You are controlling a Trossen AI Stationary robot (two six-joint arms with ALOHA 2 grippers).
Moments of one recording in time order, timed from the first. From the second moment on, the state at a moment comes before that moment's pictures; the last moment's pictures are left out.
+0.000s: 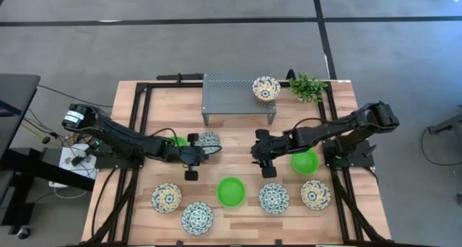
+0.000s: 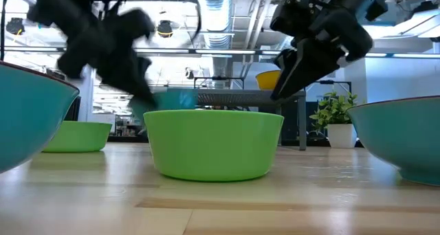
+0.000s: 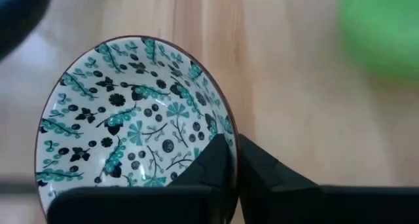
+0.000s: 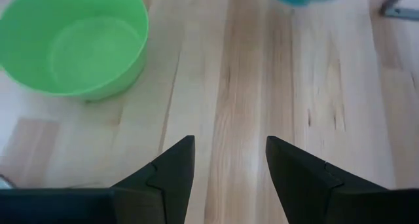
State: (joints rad) left arm -0.27 1.36 0.60 0.01 -0.34 0.06; right arm 0.15 1.48 0.85 -0.24 0.08 -0.02
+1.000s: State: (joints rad) left arm 0.26 1.53 1.11 -0.04 -0.14 0.32; right arm 0.25 1.13 0.87 -0.66 0.13 0.13
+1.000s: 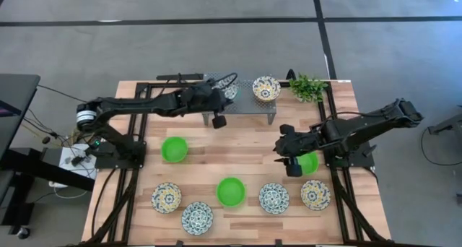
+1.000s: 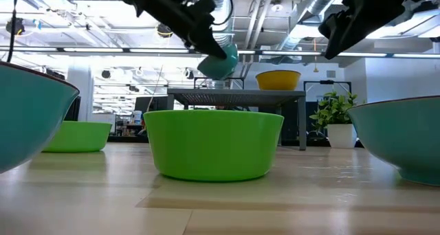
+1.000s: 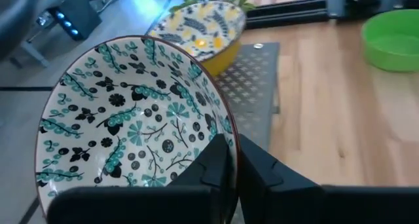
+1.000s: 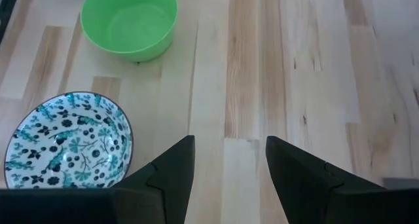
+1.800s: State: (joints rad) left arm 0.33 1.63 1.14 -0.03 -0.09 0.34; right arm 0.25 1.14 0.87 -0.65 0.13 0.13
